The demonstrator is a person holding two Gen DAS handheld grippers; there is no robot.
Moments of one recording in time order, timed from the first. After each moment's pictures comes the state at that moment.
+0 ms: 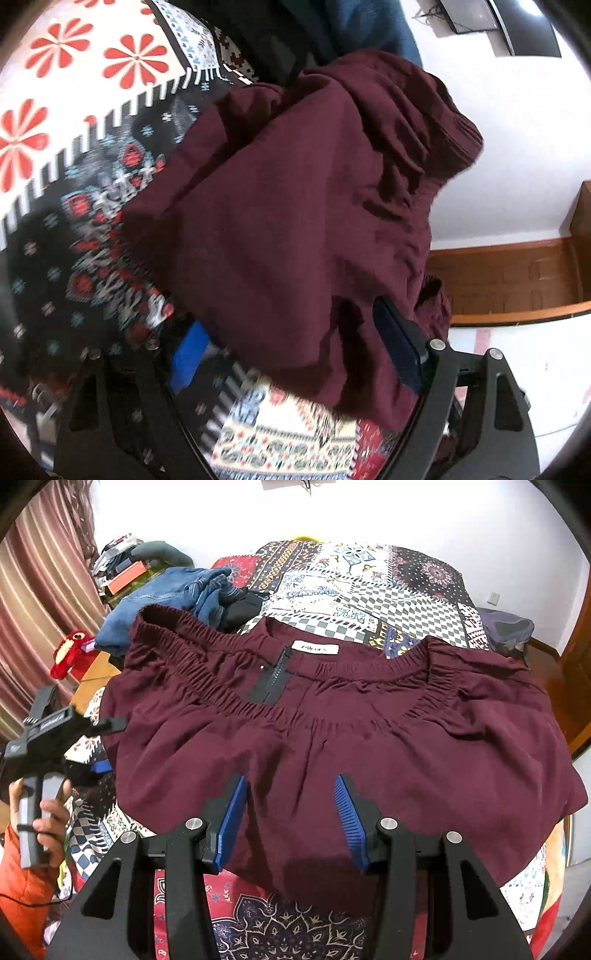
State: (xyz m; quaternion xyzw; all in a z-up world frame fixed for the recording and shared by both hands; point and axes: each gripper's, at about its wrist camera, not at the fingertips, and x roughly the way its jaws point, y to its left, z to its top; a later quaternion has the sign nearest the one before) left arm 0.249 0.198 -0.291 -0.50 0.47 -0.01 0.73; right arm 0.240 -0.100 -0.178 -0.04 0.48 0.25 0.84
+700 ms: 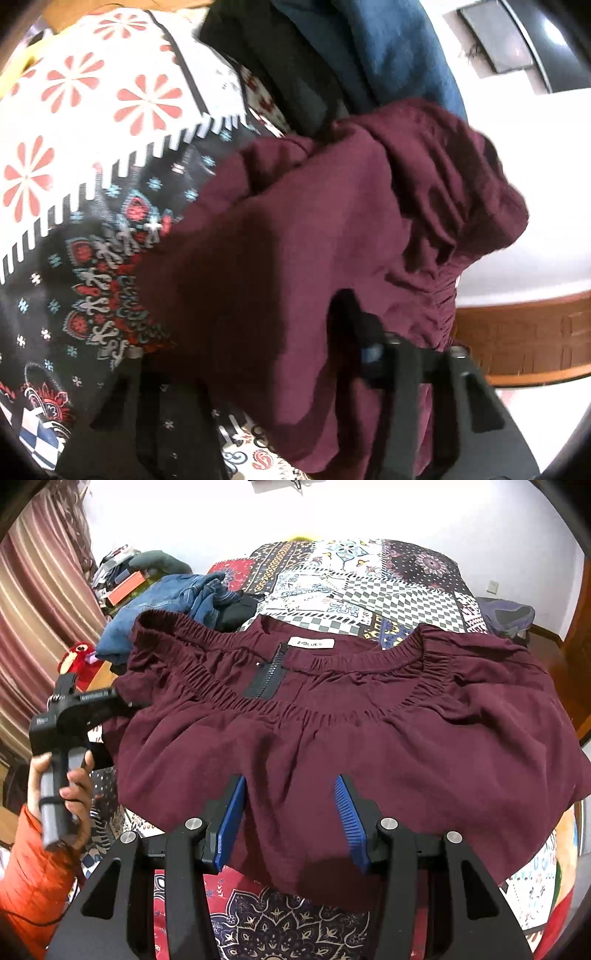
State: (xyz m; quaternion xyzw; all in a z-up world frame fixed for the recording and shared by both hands) left arm 0.286 0.194 -0.283 -0.50 0.43 0.14 0.74; right arm 0.237 -0.116 -0.181 0.00 0.48 0.25 0.84
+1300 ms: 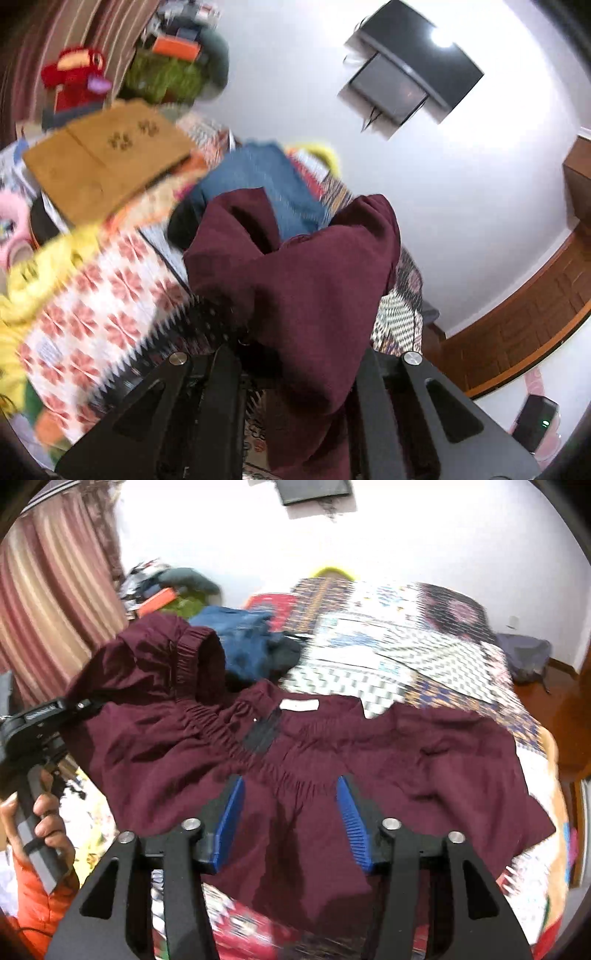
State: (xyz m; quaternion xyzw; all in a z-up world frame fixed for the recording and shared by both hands) left arm 0.216 0.208 -0.108 -0.36 0.25 0.13 0.89; right arm 0.236 -0.040 -0.124 -0.01 0.43 0.33 0.84
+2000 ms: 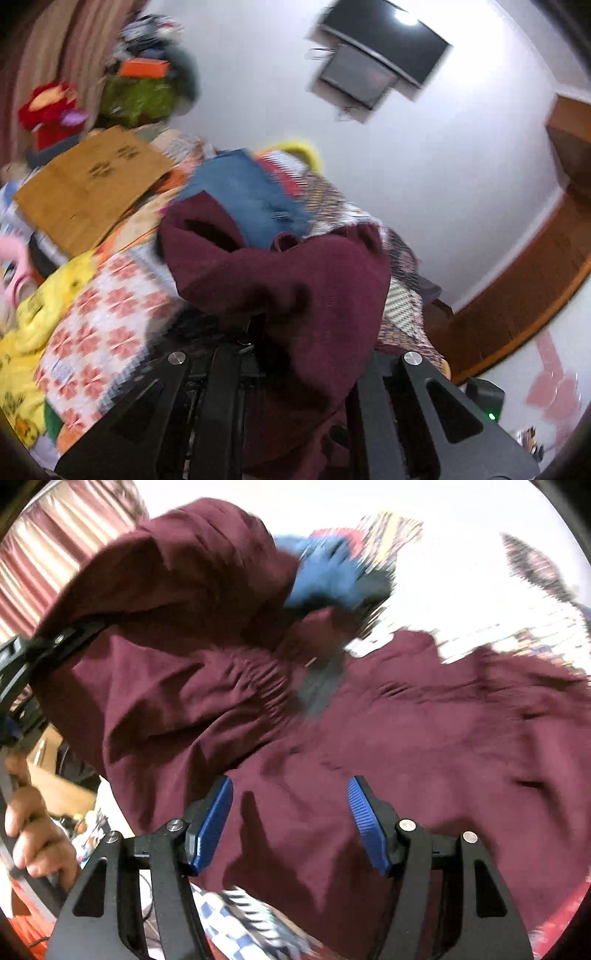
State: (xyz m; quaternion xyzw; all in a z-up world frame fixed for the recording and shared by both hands) left arm 0.222 0.151 -0.085 -0.28 0.27 0.08 0.92; right arm 0.234 -0.010 -0.167 0.01 0.49 0.37 0.79
